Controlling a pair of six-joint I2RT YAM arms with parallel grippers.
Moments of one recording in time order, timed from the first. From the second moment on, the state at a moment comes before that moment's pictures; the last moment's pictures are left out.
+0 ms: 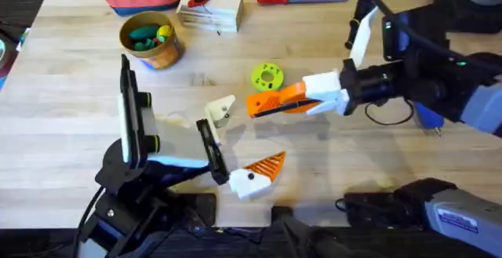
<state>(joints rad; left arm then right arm) -0.49 0.01 0.01 -0.06 0.71 -0.10 0.27 1.20 0.66 -0.35 -1.24 0.62</state>
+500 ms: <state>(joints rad) -0.49 0.01 0.01 -0.06 0.71 -0.14 0.38 1.33 0.66 -0.22 -1.28 0.76</state>
